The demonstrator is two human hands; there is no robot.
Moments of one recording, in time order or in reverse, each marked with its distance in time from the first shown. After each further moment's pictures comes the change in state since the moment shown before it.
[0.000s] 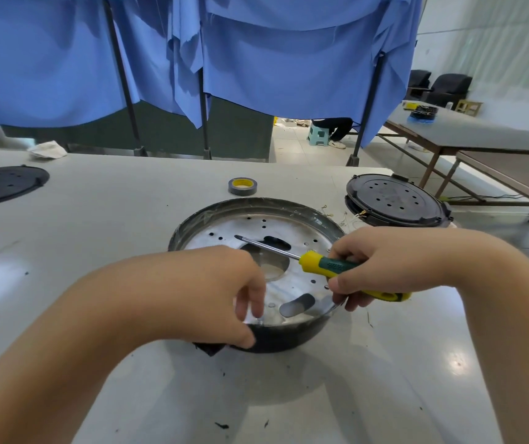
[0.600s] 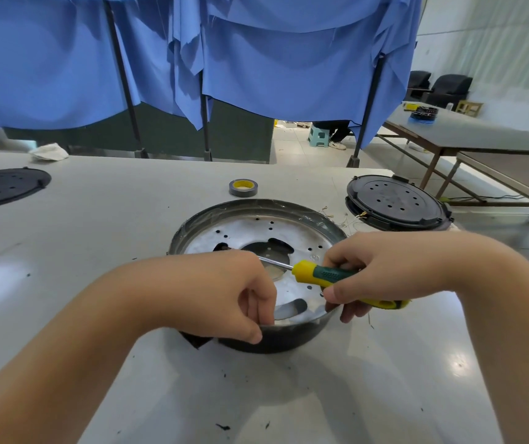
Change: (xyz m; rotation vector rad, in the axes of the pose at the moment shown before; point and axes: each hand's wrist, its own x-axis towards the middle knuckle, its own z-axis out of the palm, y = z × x) left_hand 0.010 -0.004 0.001 -0.151 -0.083 0.081; right_hand -0.006 -0.009 0.003 -0.015 -0.063 -0.029
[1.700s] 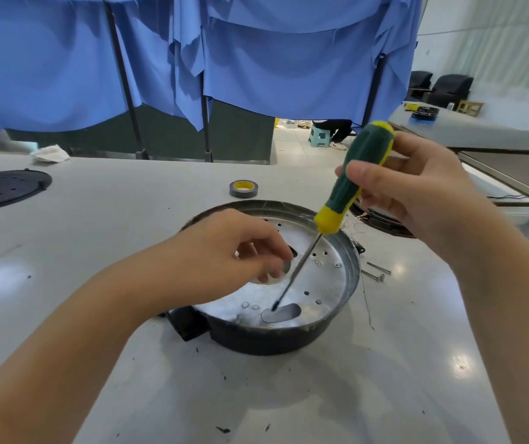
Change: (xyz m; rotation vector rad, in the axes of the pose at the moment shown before) left_hand 0.012 -0.003 -0.006 -0.285 0.419 0.200; right_hand 0.001 0.014 -0.023 0.856 0.709 -0.585
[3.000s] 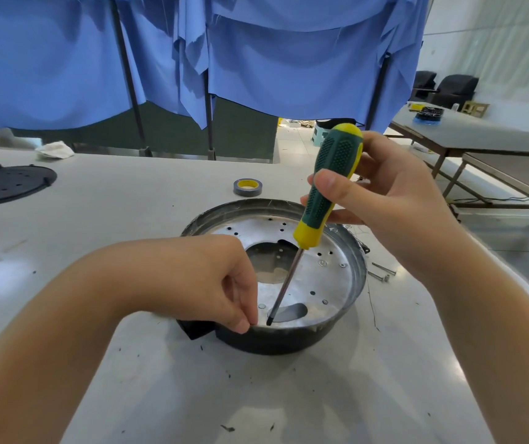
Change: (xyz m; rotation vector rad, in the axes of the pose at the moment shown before) left_hand -0.017 -0.003 -0.018 0.251 -0.416 -0.226; right_hand -0.013 -0.006 0.042 -0.047 -0.053 -0.093
